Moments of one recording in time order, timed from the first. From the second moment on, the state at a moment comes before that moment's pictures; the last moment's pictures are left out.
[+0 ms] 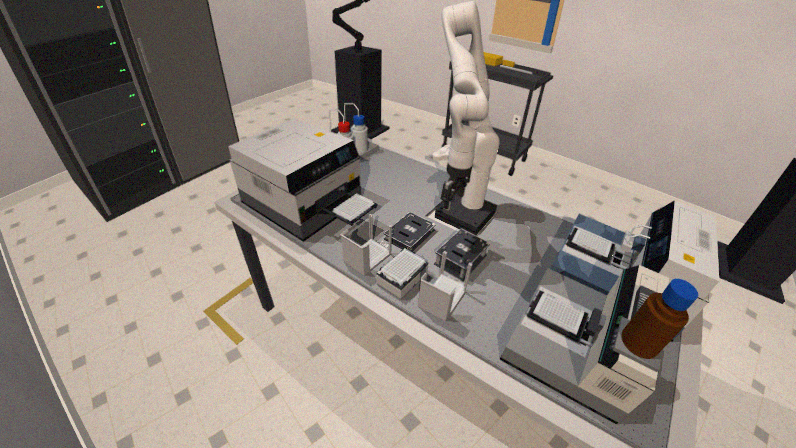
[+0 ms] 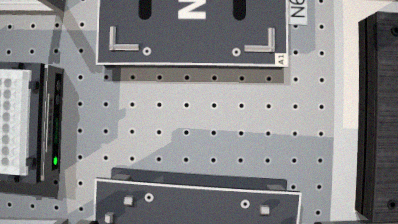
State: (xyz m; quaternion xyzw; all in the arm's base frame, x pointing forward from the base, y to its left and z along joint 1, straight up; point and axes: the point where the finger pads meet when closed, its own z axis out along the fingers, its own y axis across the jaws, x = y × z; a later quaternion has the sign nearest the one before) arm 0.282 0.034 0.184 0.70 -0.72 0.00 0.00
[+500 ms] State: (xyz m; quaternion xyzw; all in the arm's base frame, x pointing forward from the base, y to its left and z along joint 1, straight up) arm 0.299 -0.006 0.184 0.70 -0.72 0.00 0.00
